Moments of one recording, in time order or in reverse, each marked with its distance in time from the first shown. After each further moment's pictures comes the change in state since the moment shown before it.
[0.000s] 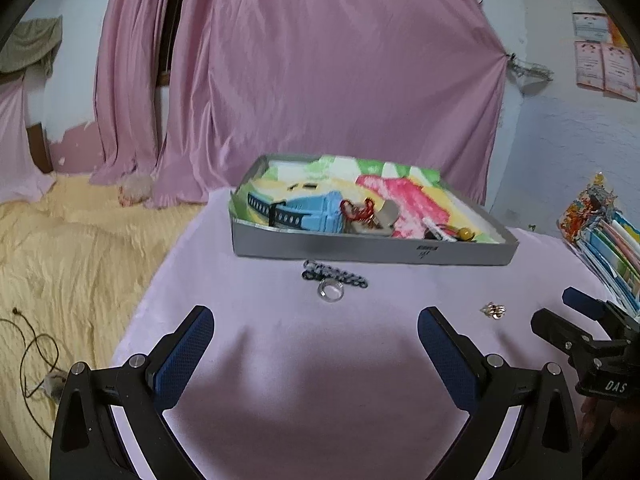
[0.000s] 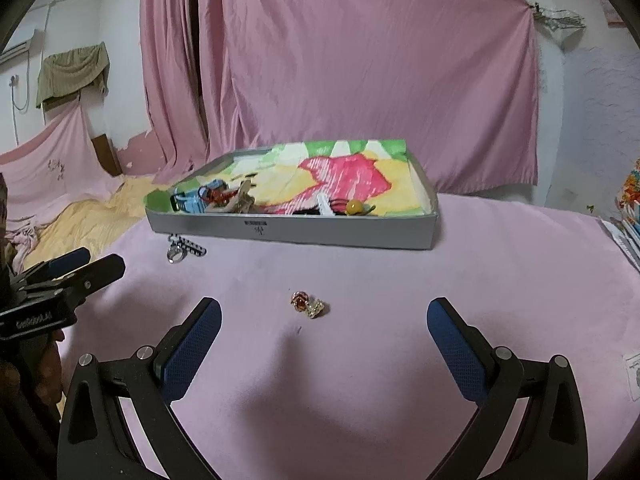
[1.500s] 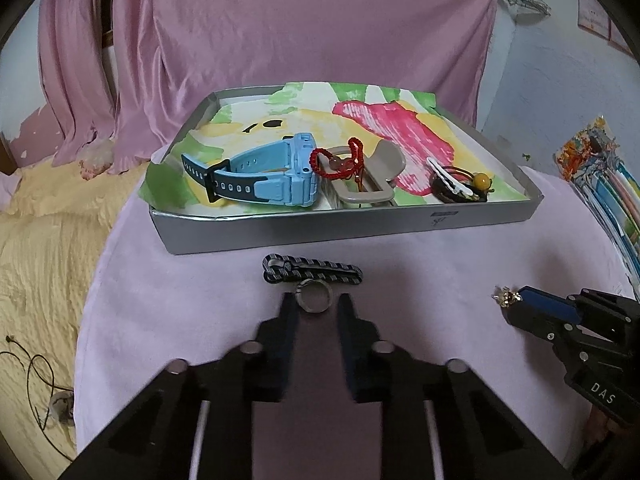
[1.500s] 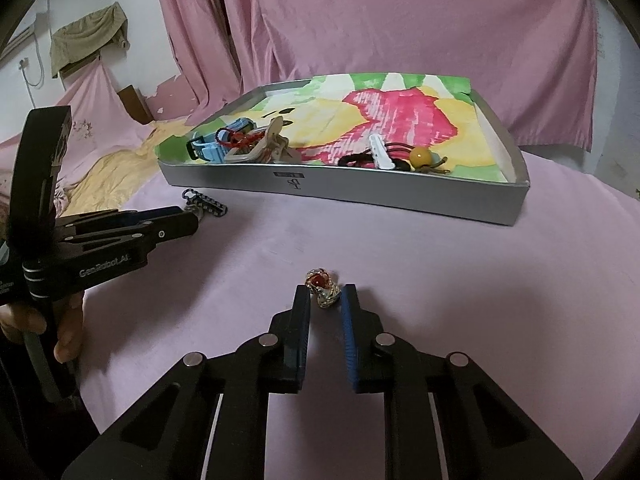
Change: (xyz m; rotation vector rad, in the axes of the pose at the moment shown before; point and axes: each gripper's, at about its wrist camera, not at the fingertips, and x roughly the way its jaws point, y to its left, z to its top) left arm 0.076 -0.020 0.027 0.115 0.287 -0.062; right arm 0.058 0.018 0.015 -0.035 0.251 0.159
